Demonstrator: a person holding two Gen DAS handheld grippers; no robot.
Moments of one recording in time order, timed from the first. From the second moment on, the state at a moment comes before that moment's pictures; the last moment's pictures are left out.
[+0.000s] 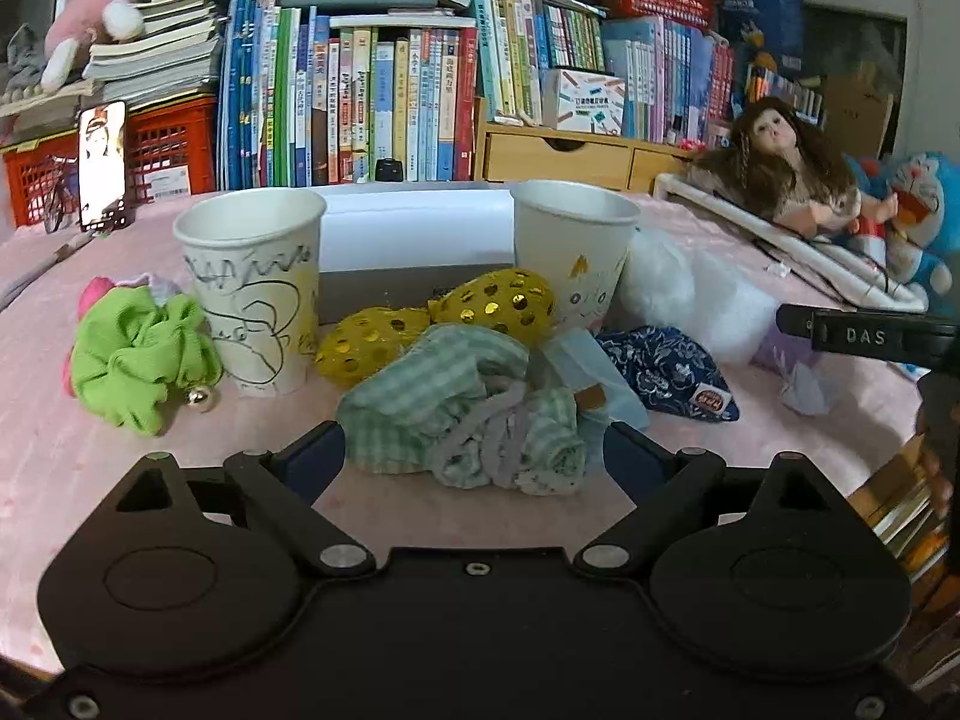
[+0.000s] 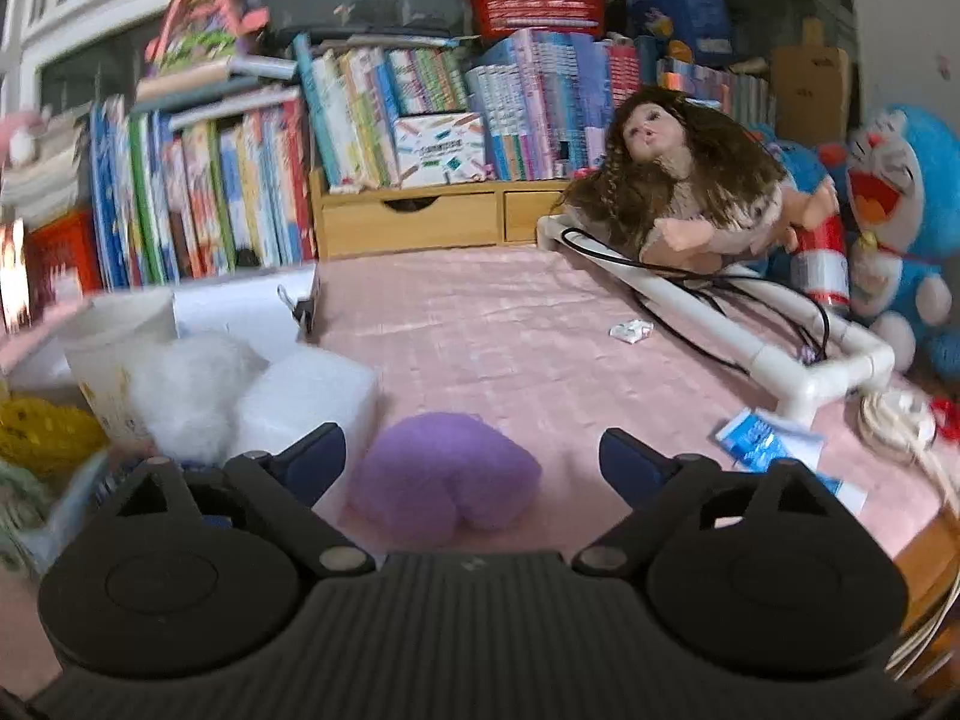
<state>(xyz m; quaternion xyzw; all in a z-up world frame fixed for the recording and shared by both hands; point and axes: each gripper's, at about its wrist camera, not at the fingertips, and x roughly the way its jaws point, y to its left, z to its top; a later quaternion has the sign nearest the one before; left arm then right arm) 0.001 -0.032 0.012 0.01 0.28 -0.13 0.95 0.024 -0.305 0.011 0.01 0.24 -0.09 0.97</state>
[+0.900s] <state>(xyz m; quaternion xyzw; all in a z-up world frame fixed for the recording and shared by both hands) 0.022 -0.040 -0.001 0.02 0.28 -0.14 0.95 0.068 -0.304 -0.003 -0.05 0.29 0.01 0.95</state>
